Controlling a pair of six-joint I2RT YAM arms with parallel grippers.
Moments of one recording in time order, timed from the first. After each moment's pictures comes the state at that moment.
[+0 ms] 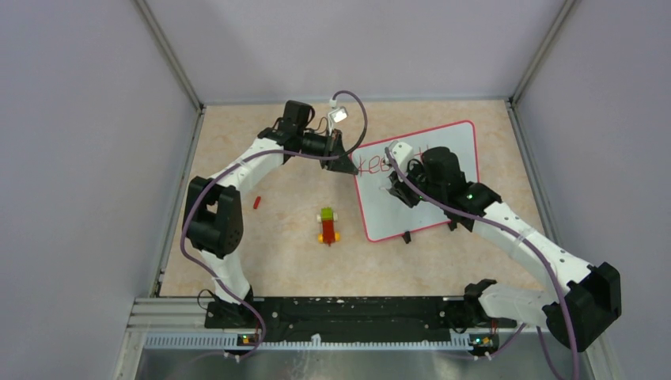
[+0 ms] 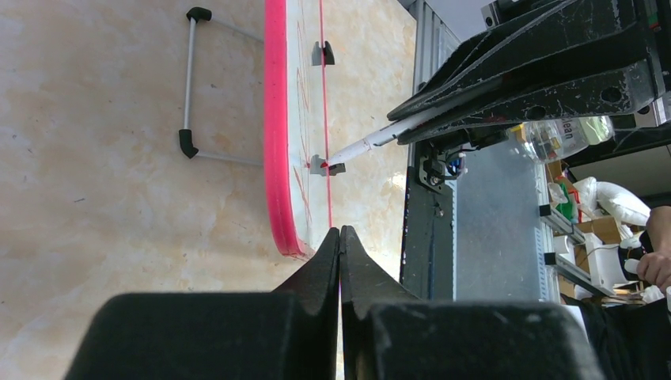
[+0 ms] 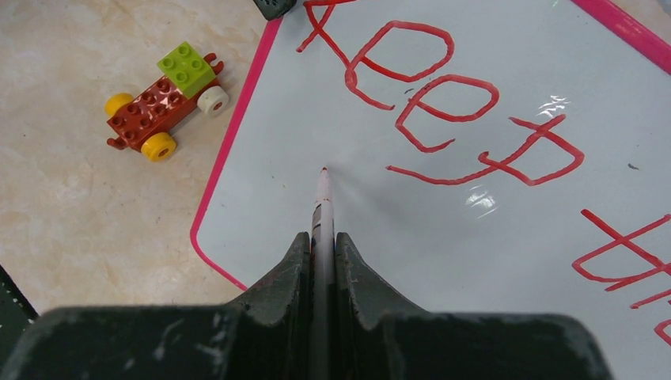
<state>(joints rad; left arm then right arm) -0.39 1.83 1.47 -0.37 1.17 -0.05 0.61 1.13 0.94 -0.39 -0.18 -0.27</state>
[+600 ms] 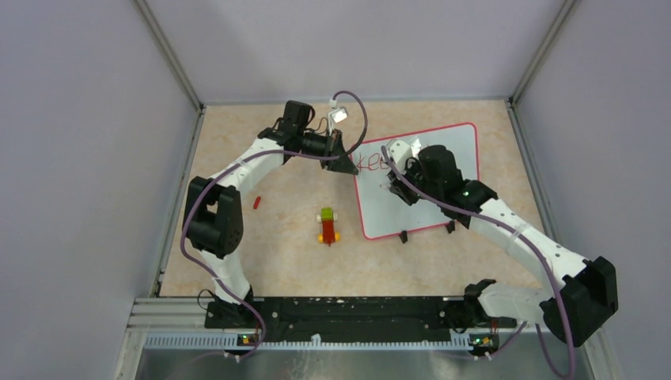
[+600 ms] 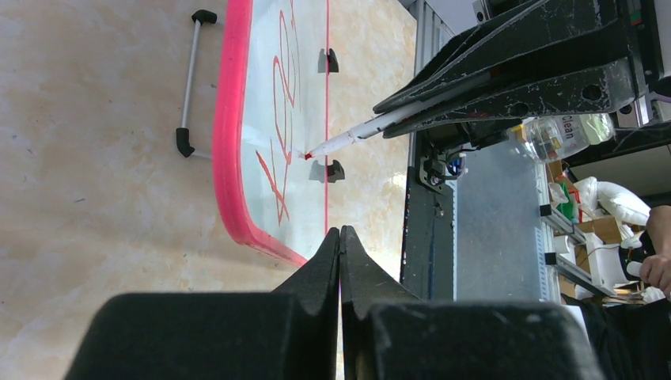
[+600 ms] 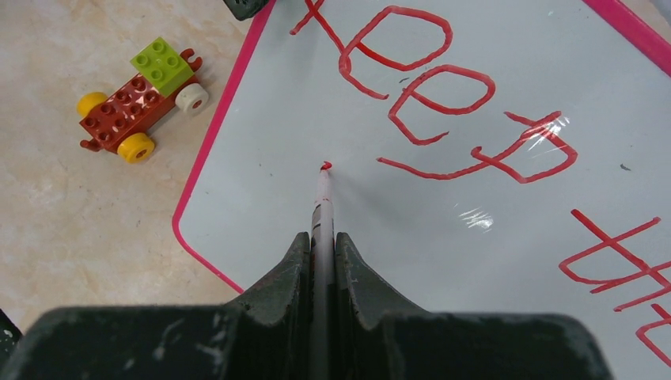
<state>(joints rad) -0.39 1.83 1.47 -0.37 1.17 -0.05 0.61 1.16 0.95 -0.39 -0.13 -0.28</state>
